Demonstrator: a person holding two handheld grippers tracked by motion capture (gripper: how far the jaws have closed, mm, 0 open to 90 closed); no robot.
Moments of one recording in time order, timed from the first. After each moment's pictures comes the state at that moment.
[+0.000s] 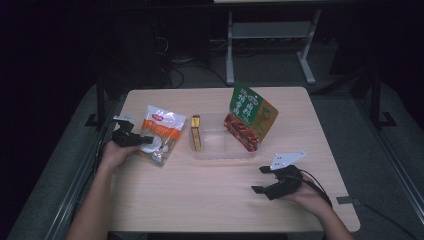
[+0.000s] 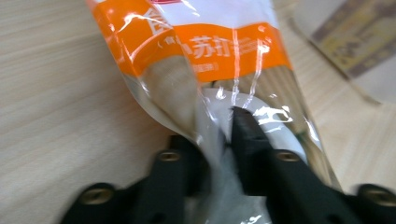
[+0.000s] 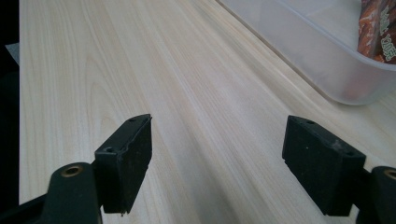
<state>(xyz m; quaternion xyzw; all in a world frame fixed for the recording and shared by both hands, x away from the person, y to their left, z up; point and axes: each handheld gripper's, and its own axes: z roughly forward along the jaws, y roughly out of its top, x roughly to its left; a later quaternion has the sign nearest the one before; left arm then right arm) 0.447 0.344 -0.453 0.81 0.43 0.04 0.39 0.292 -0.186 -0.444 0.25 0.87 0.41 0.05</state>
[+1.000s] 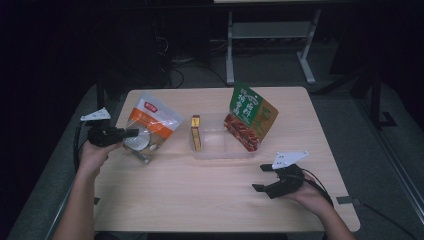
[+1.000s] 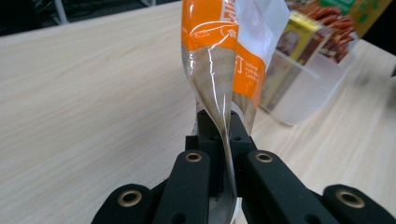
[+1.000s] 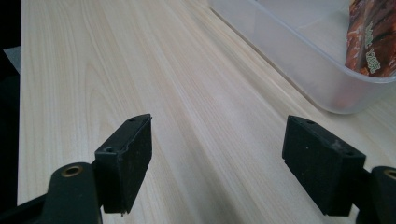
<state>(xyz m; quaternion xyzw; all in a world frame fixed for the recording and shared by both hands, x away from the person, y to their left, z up) 0.390 0.368 -0.375 0.79 0.36 0.10 0.48 0.292 -0.189 -0.440 0.25 0.87 0.43 0.06</state>
